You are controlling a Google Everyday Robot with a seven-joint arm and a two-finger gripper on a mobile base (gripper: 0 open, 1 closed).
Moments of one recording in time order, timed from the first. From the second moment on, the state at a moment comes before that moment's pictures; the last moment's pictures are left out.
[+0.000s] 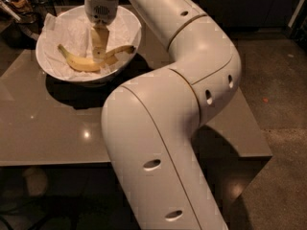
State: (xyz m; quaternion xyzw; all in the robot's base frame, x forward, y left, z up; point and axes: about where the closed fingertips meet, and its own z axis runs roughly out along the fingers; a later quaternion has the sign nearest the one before) arm 0.692 0.142 0.913 -0.75 0.64 0.07 0.13
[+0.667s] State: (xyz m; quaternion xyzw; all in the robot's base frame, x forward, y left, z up) arm 0.691 0.149 0.901 -0.75 0.65 0.09 0.12
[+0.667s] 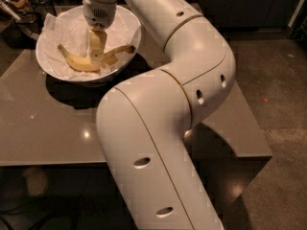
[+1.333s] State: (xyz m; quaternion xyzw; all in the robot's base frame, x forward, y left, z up) arm 0.691 0.149 0.891 -0.74 0.66 0.11 0.11
